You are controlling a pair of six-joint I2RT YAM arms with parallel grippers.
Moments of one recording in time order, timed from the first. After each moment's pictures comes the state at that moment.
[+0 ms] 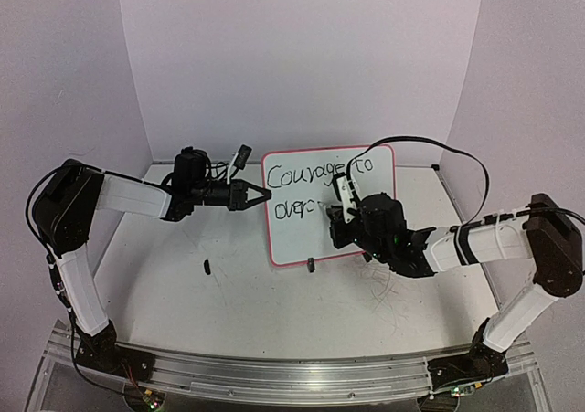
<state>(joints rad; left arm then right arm) -0.51 1.84 1.07 0.50 0.86 -0.35 0.88 1.59 0.80 0.47 0.38 0.06</state>
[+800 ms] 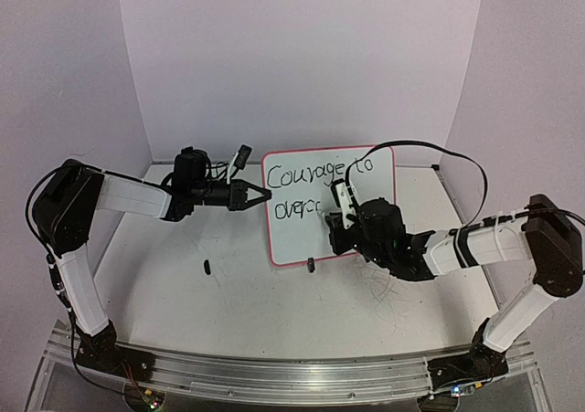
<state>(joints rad) -0.51 1.84 1.07 0.50 0.86 -0.35 0.89 1.60 0.78 0.46 0.36 0.10</state>
